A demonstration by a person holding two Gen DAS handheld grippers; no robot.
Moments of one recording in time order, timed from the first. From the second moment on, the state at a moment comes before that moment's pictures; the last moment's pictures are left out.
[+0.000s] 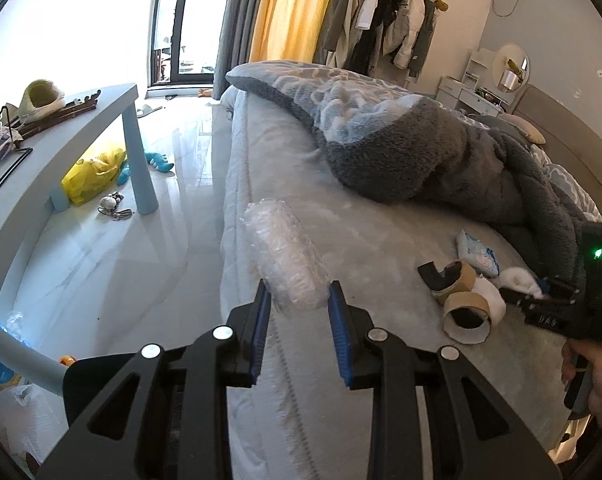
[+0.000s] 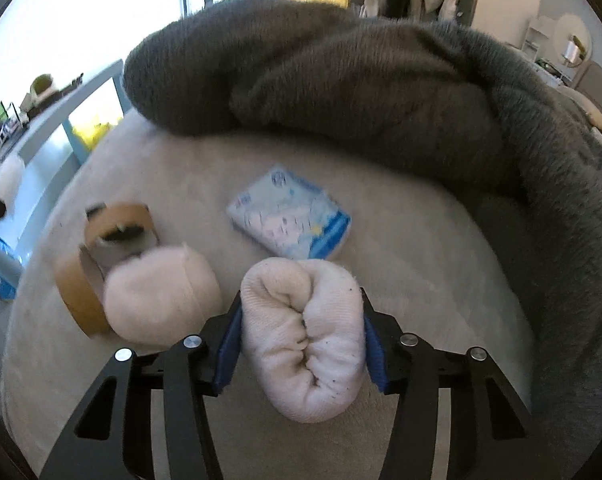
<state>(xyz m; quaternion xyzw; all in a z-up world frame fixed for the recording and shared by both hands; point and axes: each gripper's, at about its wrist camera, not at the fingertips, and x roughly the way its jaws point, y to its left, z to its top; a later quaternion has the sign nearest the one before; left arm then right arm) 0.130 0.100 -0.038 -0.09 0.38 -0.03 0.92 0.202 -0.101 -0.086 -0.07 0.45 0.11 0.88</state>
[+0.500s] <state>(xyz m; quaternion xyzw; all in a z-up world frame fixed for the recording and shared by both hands) 0.113 0.146 -0.053 -0.10 0.41 -0.02 0.91 0.190 -0.028 -0.042 -0.08 0.39 0.18 0.90</state>
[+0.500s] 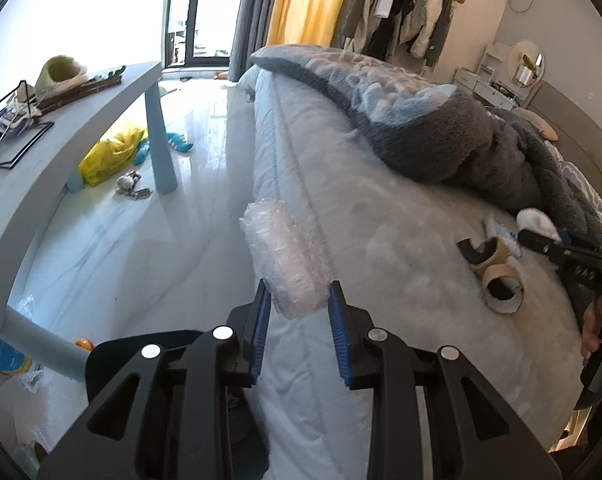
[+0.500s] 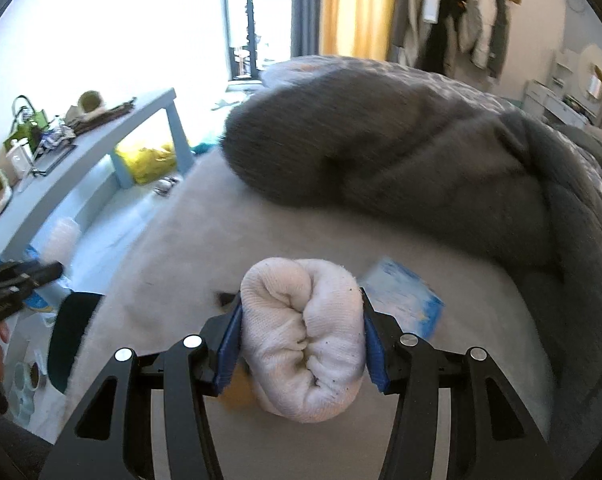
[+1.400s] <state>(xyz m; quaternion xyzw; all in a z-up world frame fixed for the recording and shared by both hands) 0.071 0.247 -0.141 -0.12 0.55 0.05 0.83 0.147 0.167 -0.026 -0.10 0.38 0.36 0.85</state>
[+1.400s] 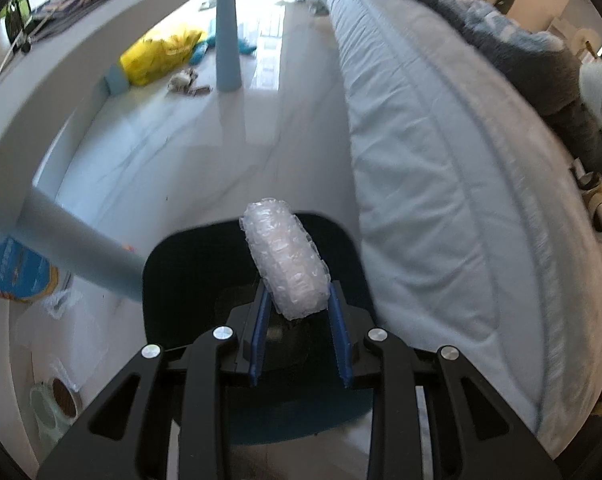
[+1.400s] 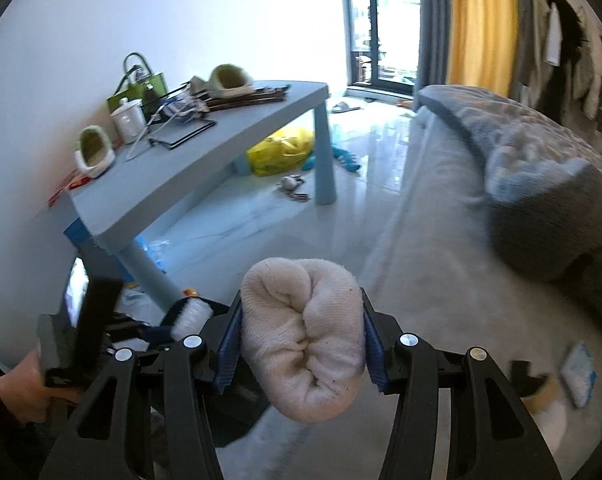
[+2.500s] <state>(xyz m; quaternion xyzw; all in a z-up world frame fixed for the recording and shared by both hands) 0.024 0.323 -0.127 -0.17 0.51 0.06 0.84 0.128 0.303 -0.117 -0.15 0.46 0.41 0.77</state>
